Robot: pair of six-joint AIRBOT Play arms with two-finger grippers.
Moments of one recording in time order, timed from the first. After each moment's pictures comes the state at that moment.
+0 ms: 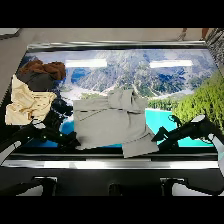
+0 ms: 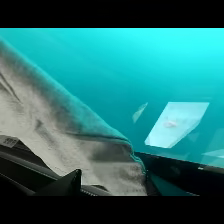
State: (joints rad) left arm -0.01 -1.32 0.61 0.84 -1.13 -1.39; right arm -0.32 -1.44 0.76 -0.97 1.34 1.37
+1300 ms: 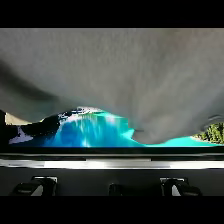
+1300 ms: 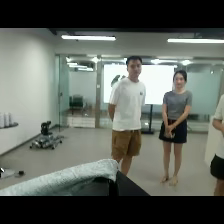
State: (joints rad) left arm -0.01 -0.75 1.78 1.09 -0.88 -1.56; right arm -0.14 -0.68 1.75 -1.28 0.75 1.38
